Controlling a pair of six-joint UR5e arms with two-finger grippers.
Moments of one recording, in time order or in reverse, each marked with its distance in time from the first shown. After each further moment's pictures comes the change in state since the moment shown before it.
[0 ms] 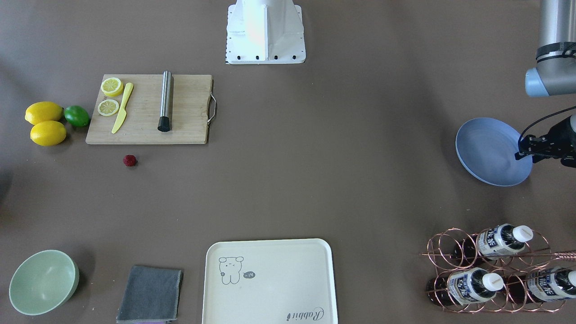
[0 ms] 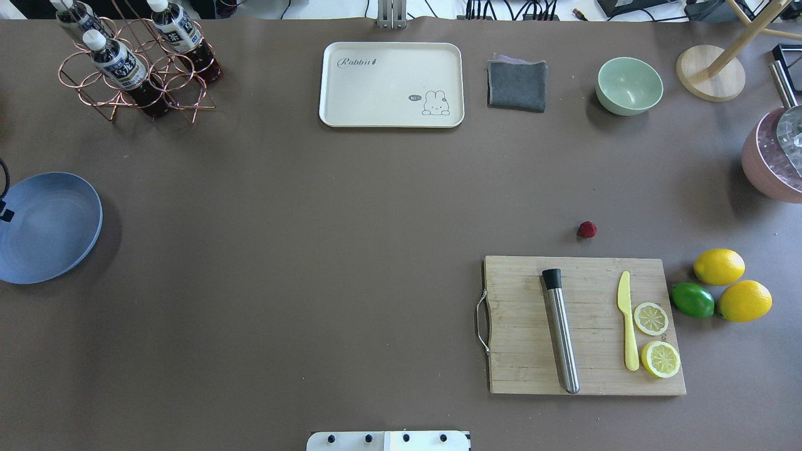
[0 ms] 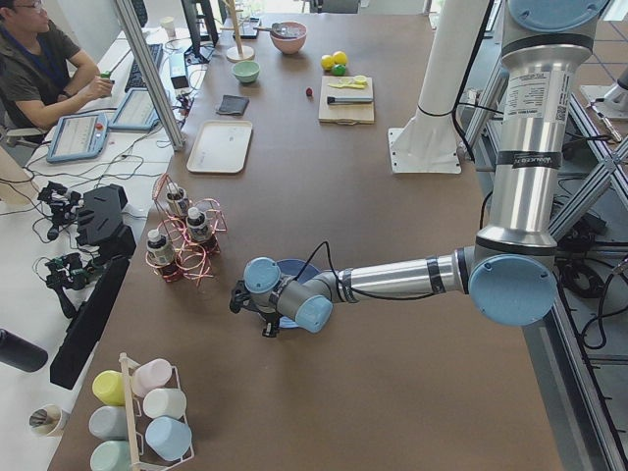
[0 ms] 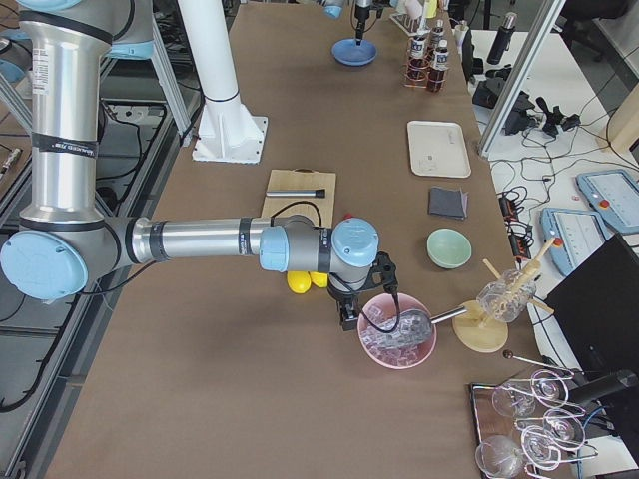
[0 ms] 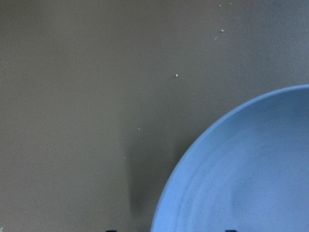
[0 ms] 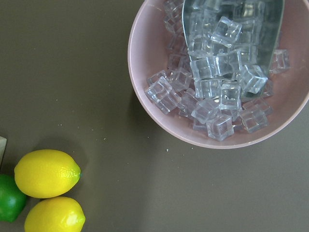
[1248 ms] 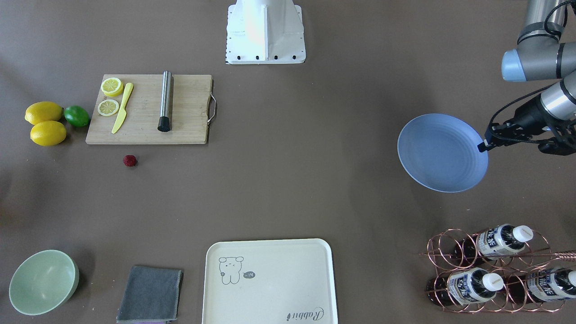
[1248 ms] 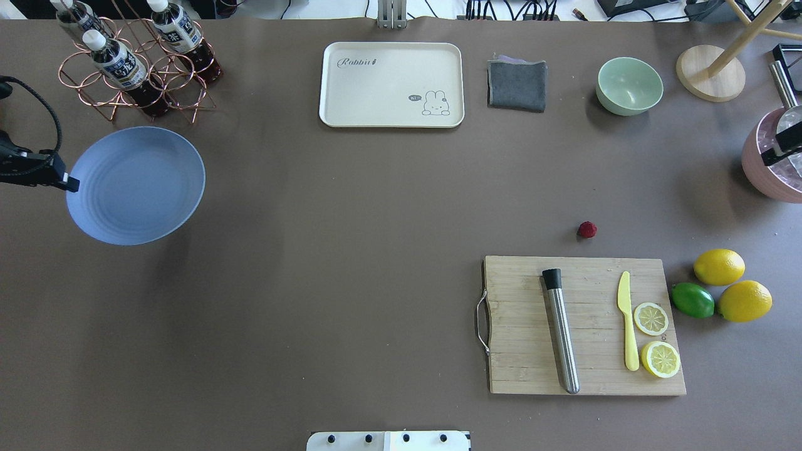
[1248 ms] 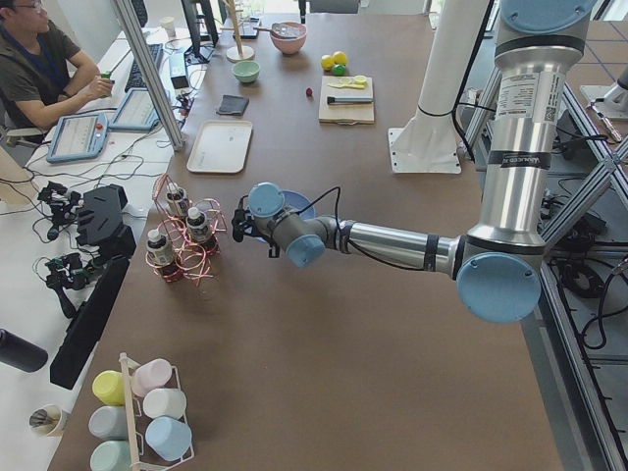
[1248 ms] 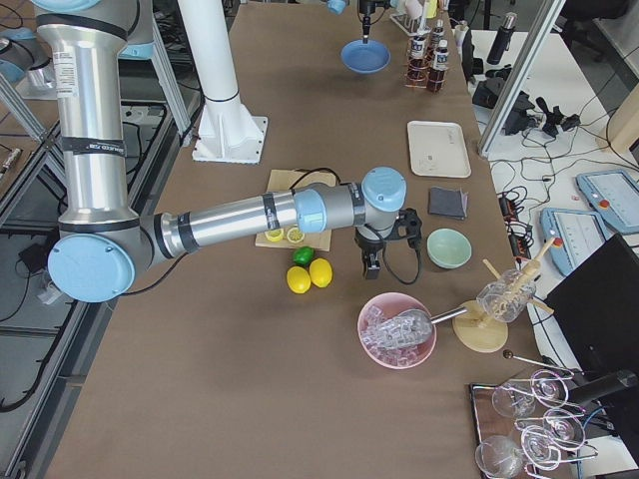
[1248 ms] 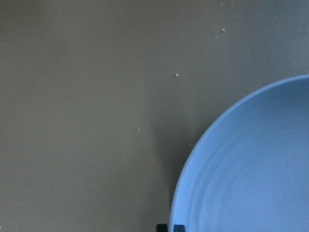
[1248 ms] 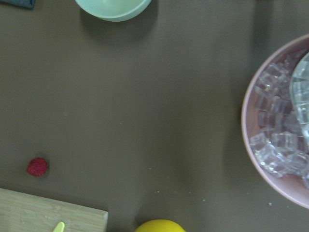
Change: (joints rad) left arm 0.106 -0.021 -0.388 0.010 -0.091 -0.589; right arm -0.220 0.173 0.081 0.049 0.048 0.549
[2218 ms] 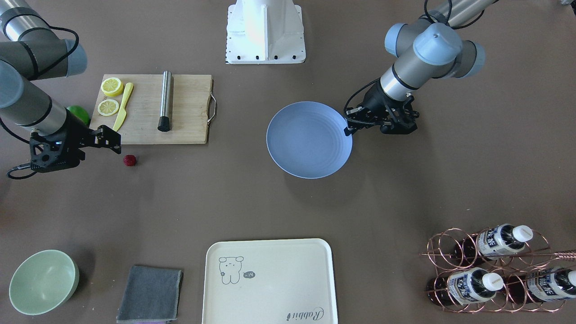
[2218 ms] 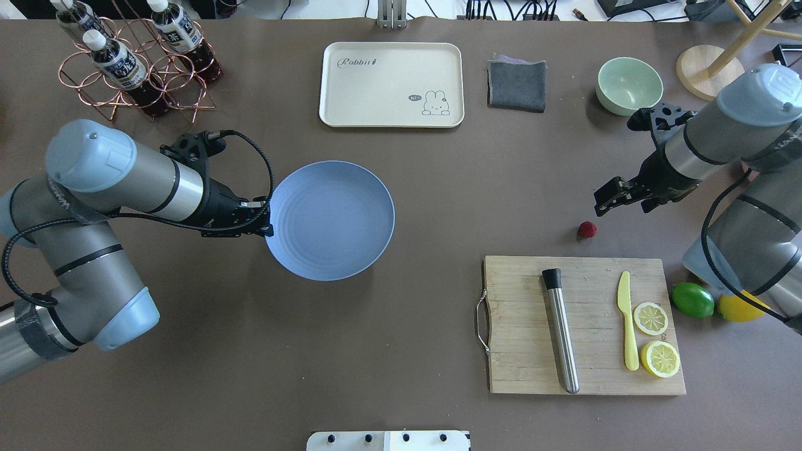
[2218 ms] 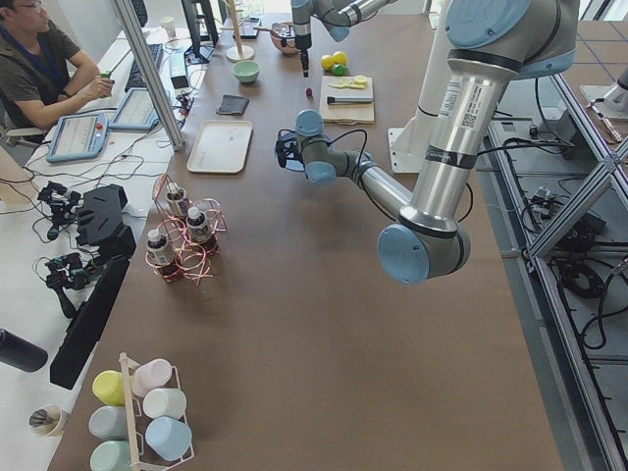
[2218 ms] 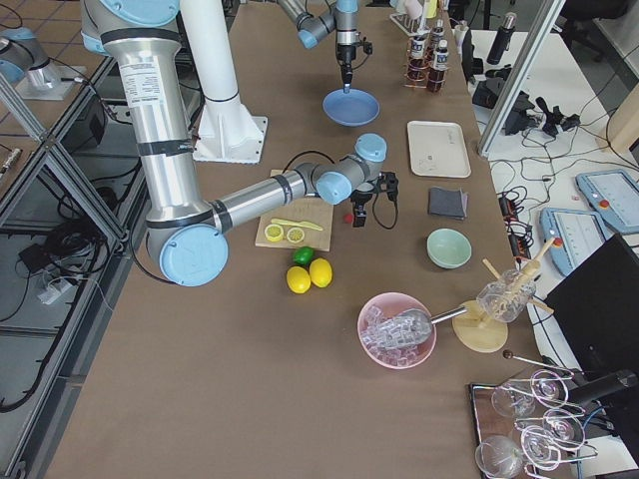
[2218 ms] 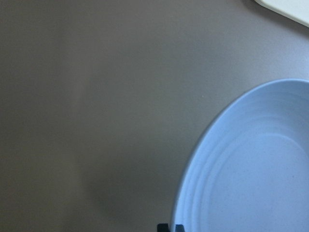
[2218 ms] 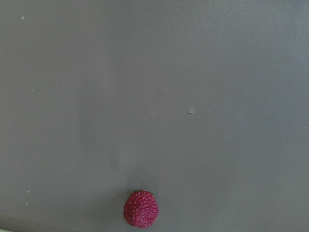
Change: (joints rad) left arm 0.450 -0.274 -0.098 0.056 0.360 -0.538; right arm -0.432 0.120 -0.111 0.284 -0.238 0.450
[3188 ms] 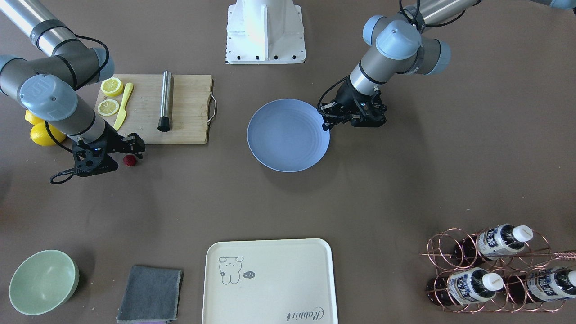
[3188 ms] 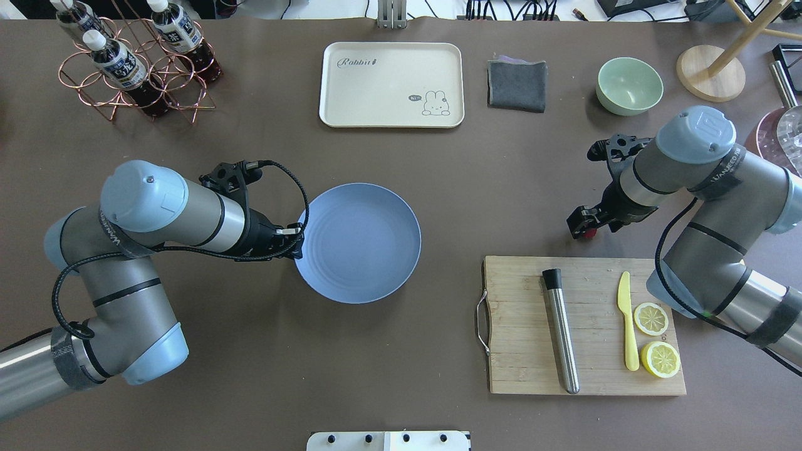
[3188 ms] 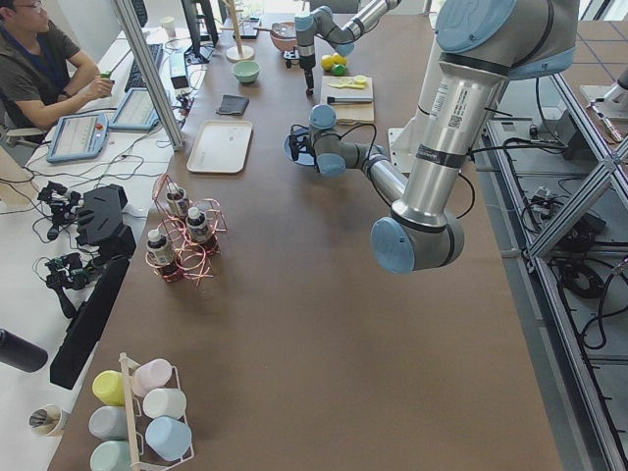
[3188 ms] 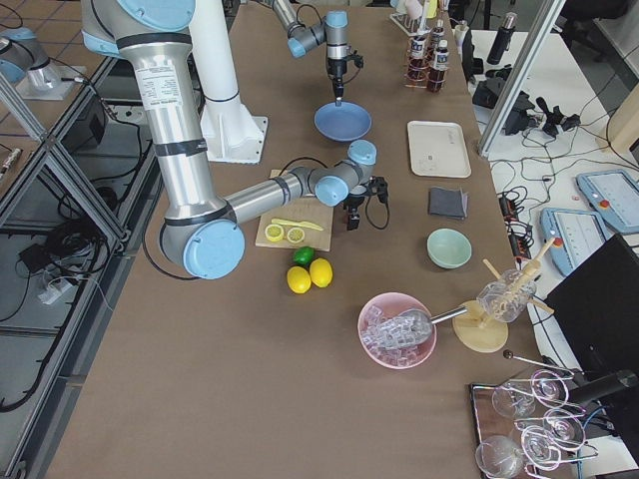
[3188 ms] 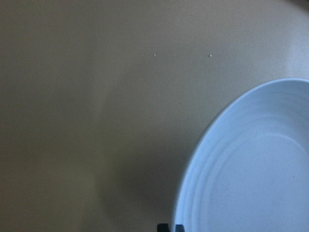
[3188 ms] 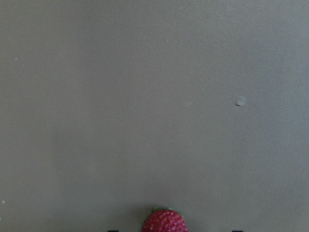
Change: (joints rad) left arm 0.095 -0.027 0.006 0.016 0.097 -0.039; right arm -0.093 0.042 -0.086 0.051 -0.077 0.011
